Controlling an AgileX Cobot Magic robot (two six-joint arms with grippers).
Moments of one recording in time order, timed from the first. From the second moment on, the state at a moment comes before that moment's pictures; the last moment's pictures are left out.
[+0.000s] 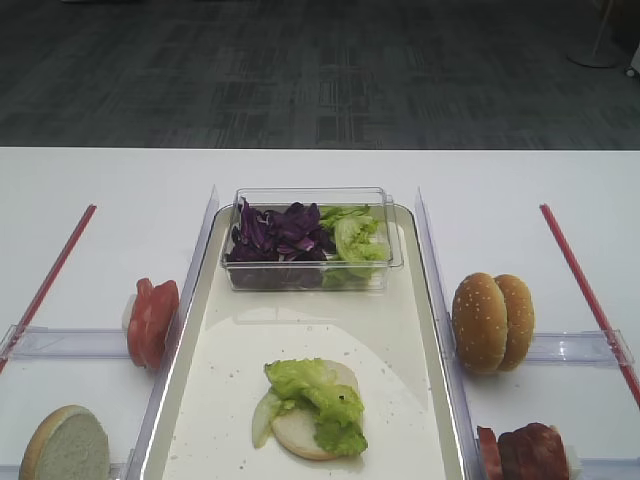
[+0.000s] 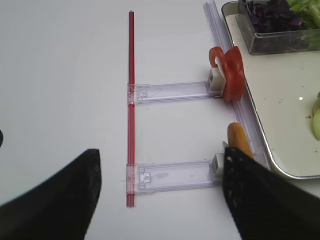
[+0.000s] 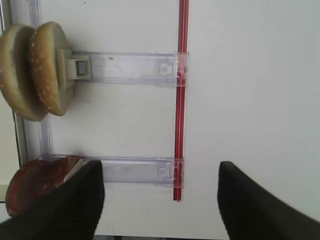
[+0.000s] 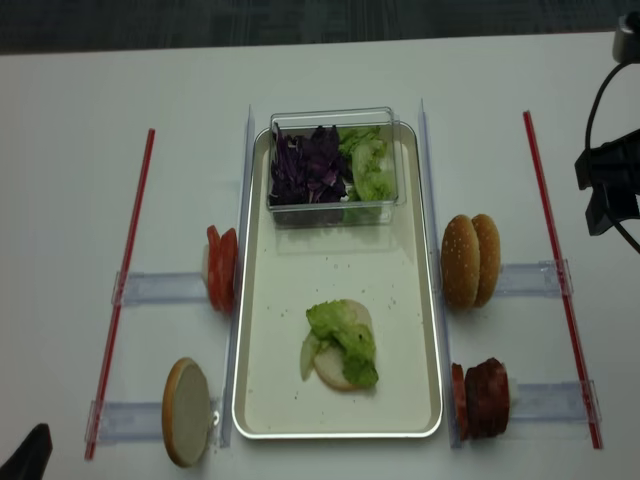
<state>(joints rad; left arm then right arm) 0.00 -0.02 -0.49 -0.01 1.18 -0.02 -0.03 1.32 -1.04 0.12 1.22 -0.07</state>
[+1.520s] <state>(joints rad) 0.00 -0.02 -0.49 -0.01 1.18 -0.02 -0.03 0.54 -0.64 0.14 1.20 -0.08</state>
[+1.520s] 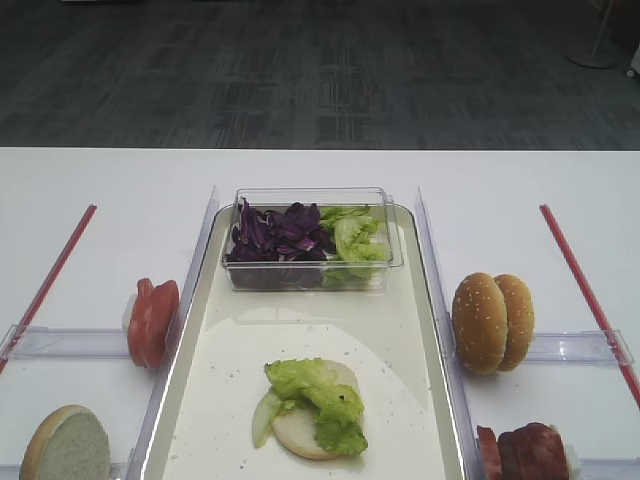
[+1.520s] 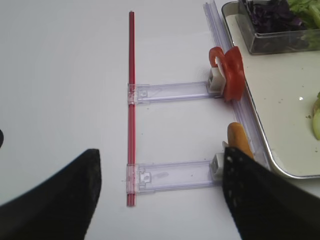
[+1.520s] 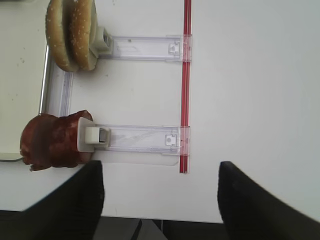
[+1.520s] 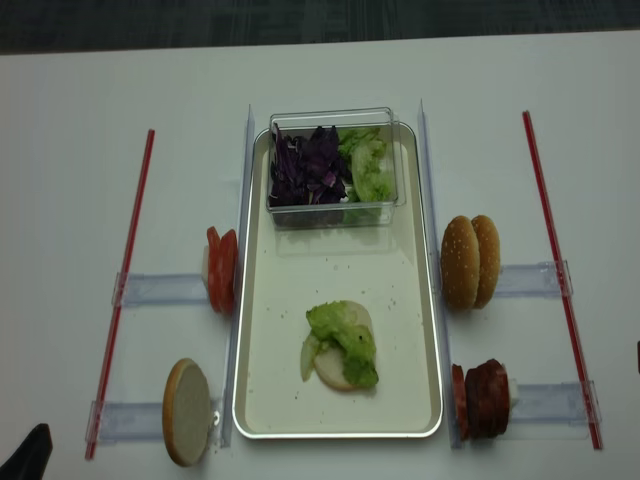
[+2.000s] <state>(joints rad) 0.00 -0.02 -0.49 -0.01 1.18 -0.02 -0.03 0.42 -0.55 0.14 1.19 -0.09</state>
